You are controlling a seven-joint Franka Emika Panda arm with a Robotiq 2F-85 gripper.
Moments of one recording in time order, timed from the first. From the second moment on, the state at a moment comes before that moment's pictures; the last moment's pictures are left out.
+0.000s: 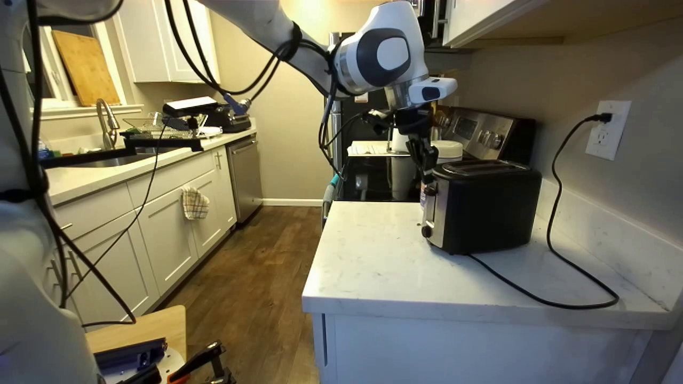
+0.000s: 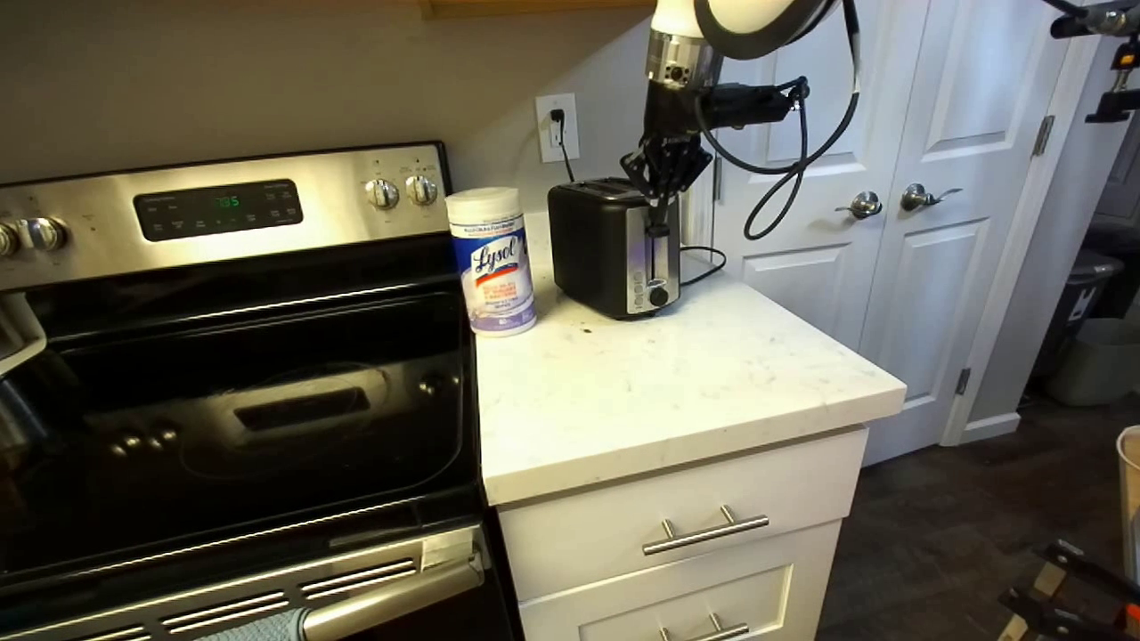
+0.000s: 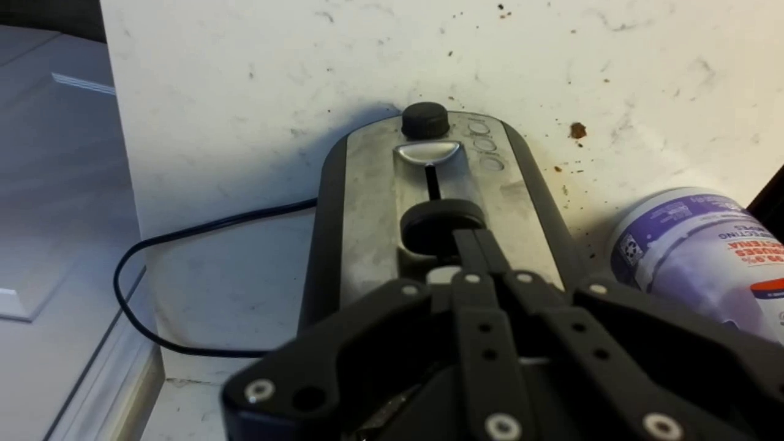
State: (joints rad) arm 0.08 0.19 -0.01 -1.82 -0.15 2.28 0.56
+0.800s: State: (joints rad) arm 0.09 0.16 -0.01 -1.94 -0.26 2.30 0.64
